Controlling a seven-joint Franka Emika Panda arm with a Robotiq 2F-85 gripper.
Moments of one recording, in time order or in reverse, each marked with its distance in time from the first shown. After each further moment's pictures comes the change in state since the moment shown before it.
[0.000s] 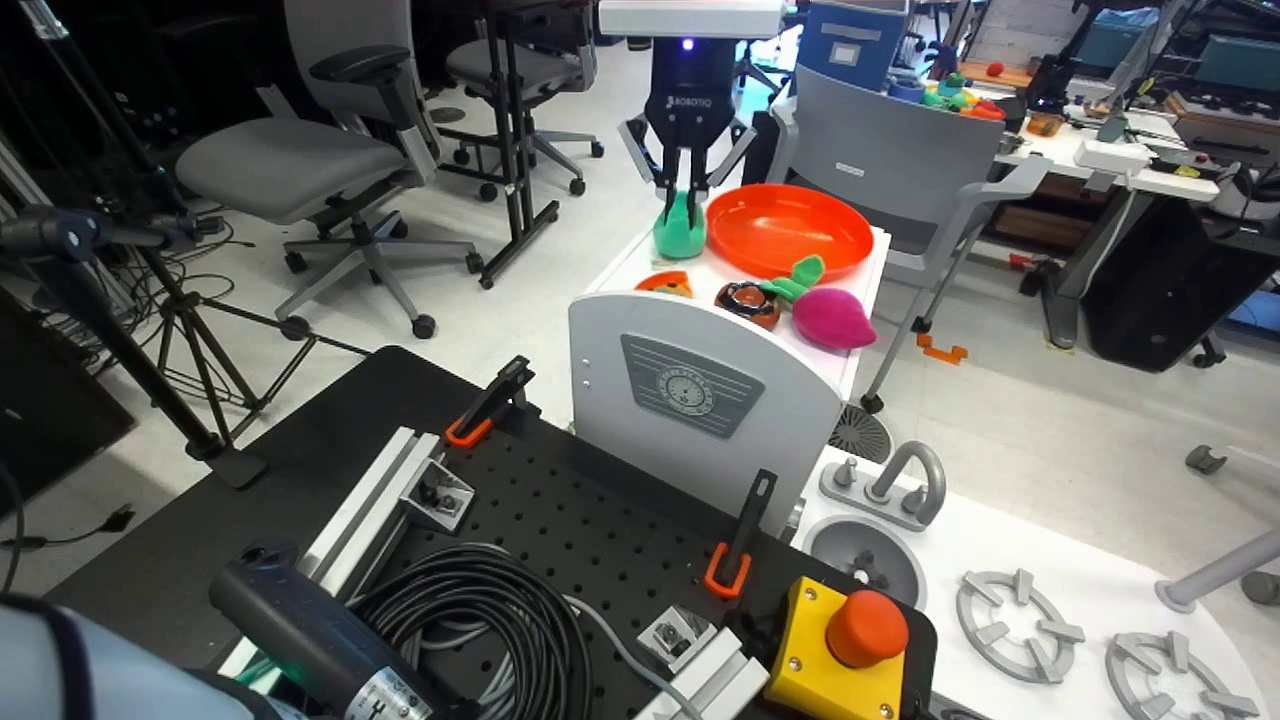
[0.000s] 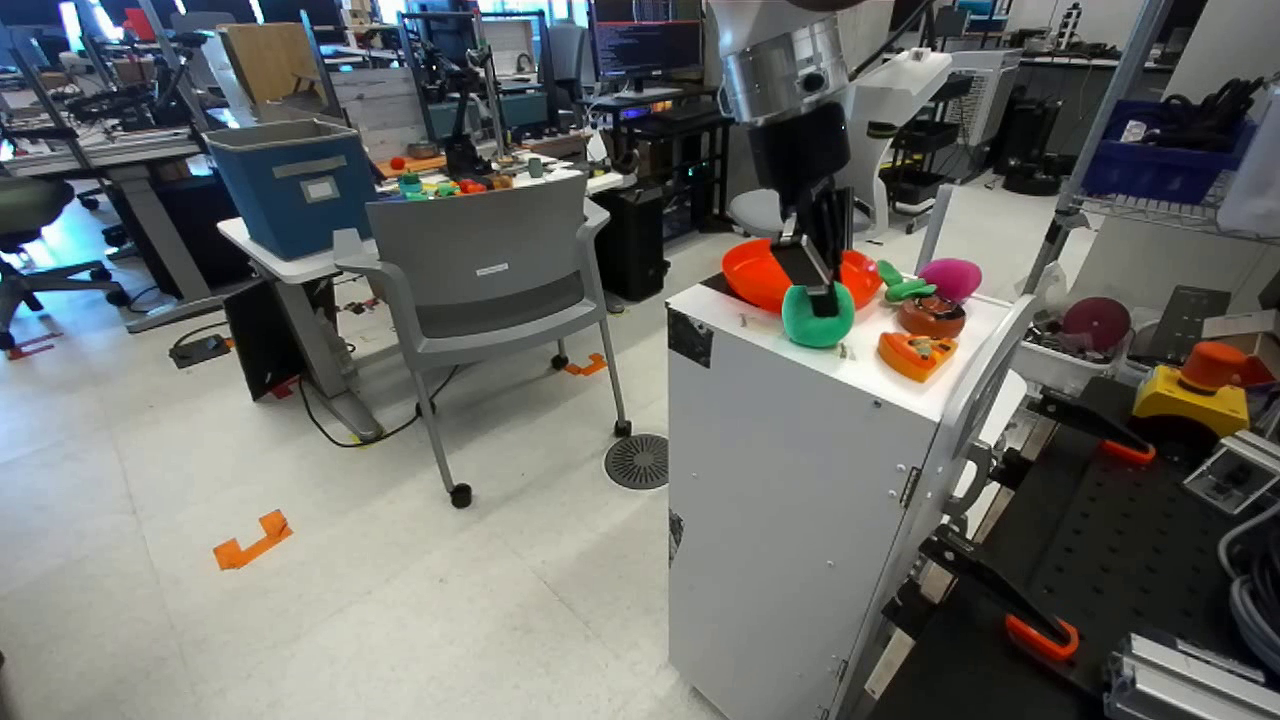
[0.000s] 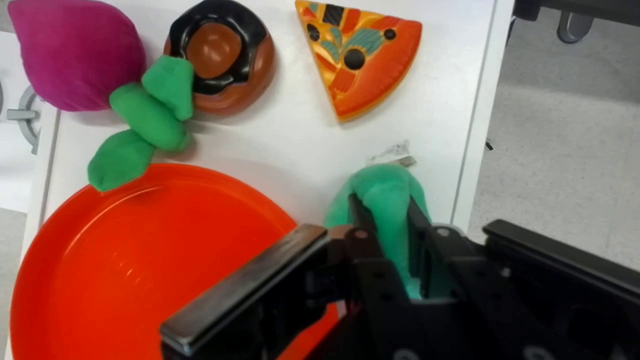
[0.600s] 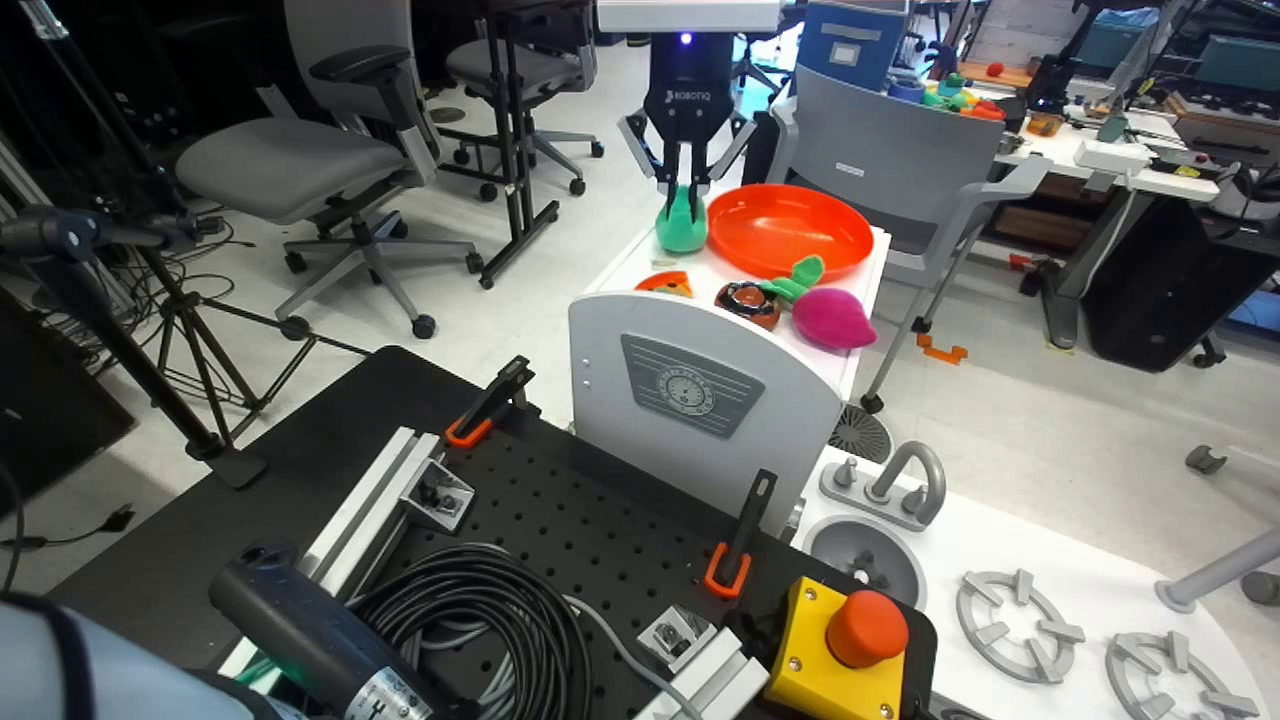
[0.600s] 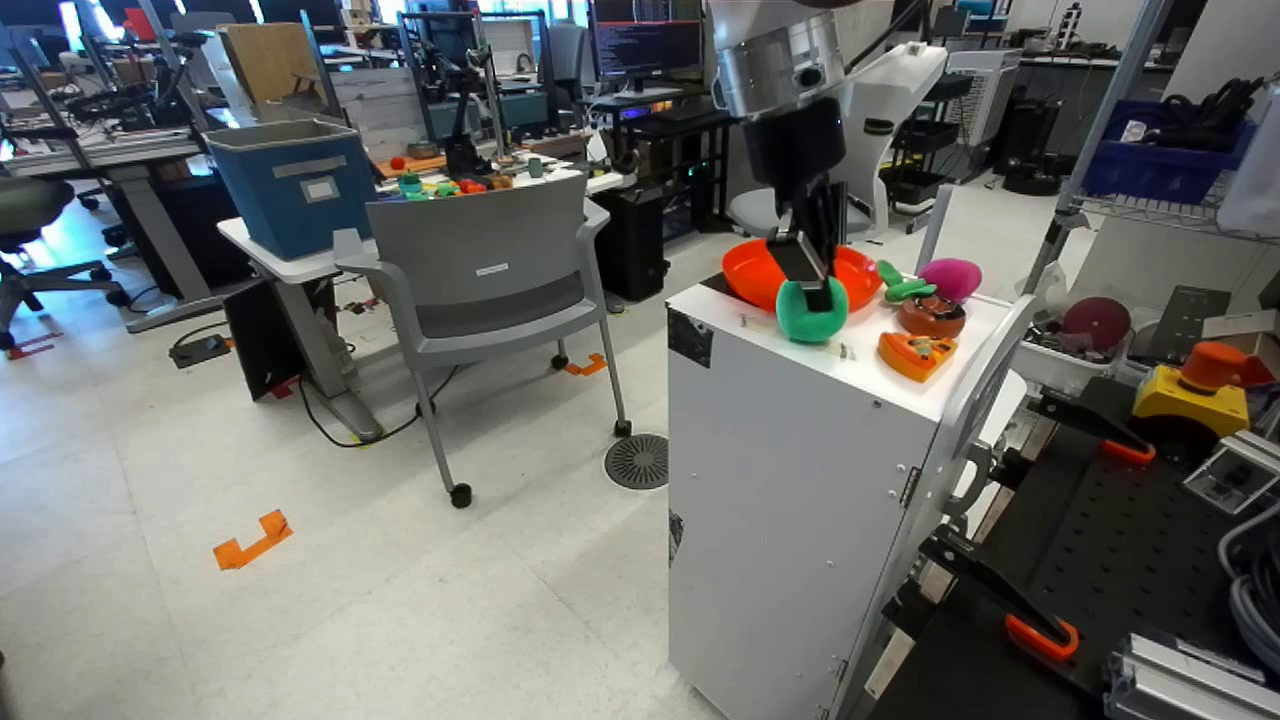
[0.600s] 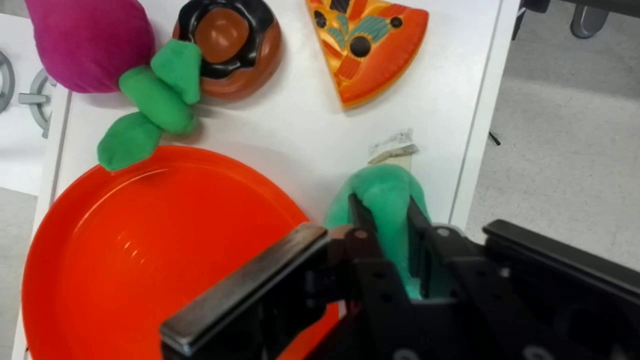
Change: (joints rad) arm 0.009 -0.006 0.000 0.000 -0.025 0.015 0.000
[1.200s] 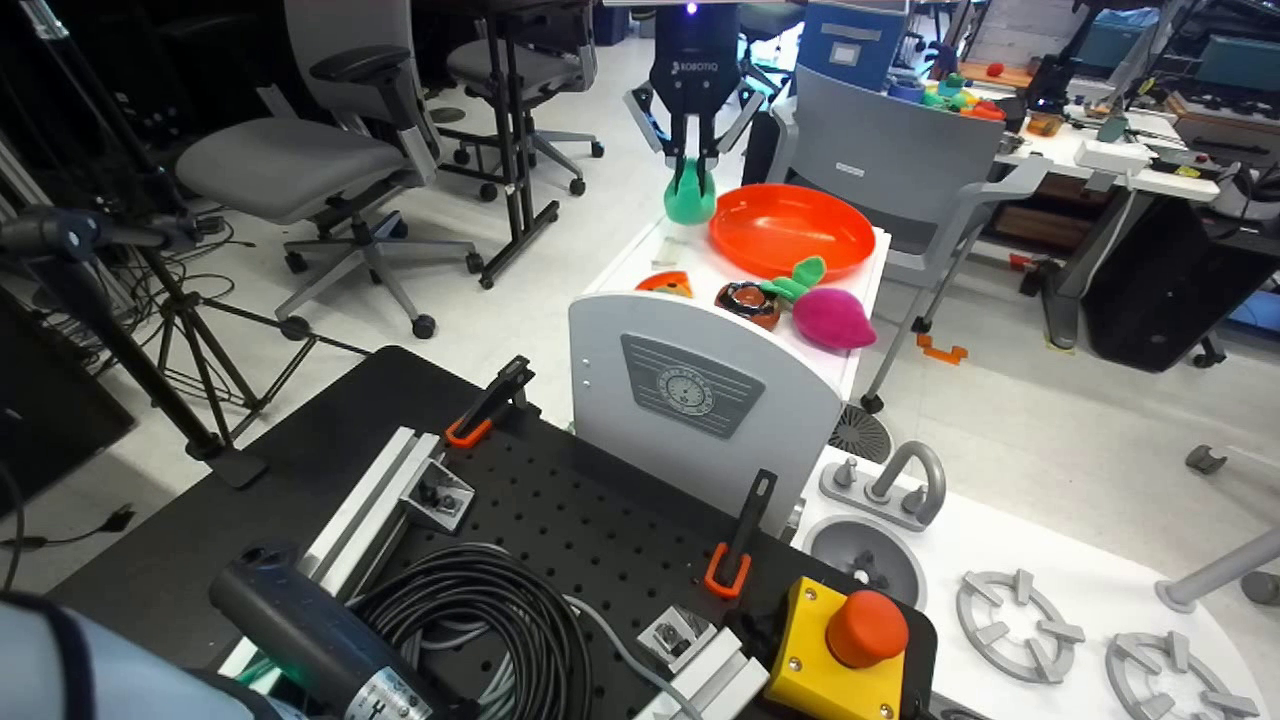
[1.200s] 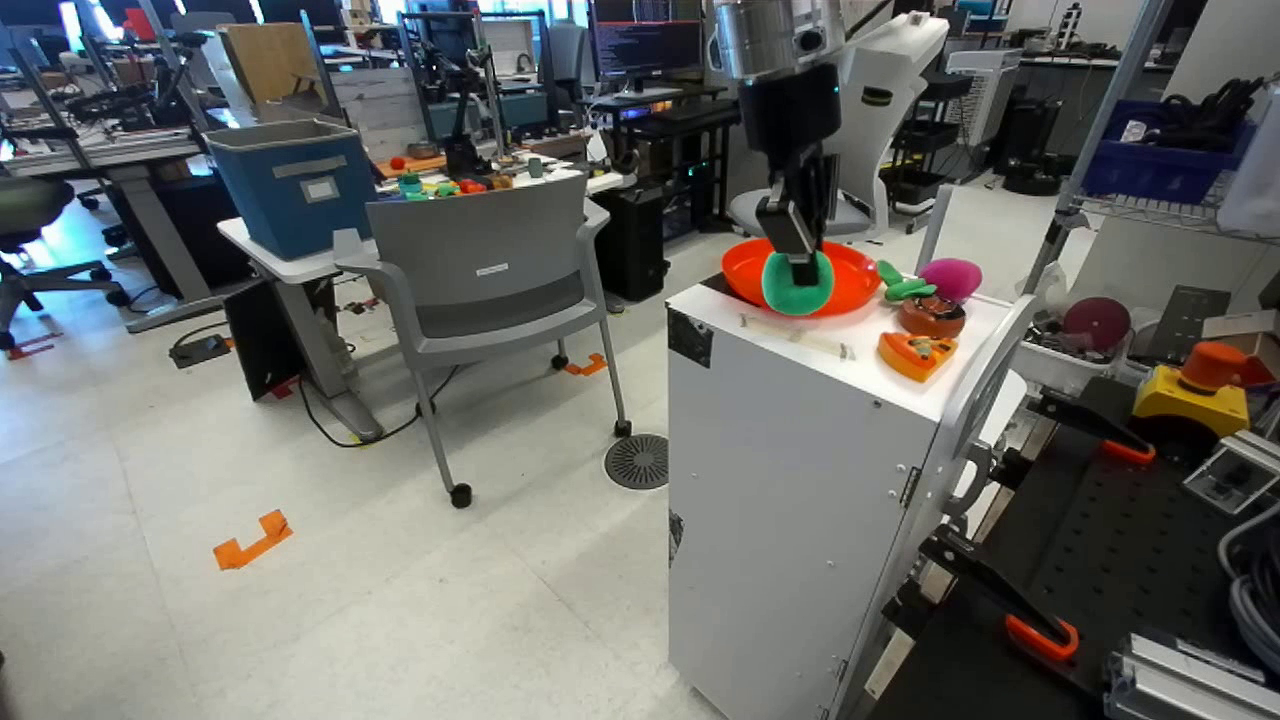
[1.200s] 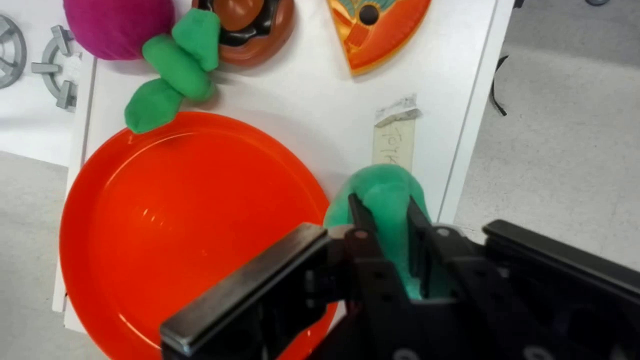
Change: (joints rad) arm 0.000 -0.043 -0.001 -0.008 -0.008 0.043 0.000
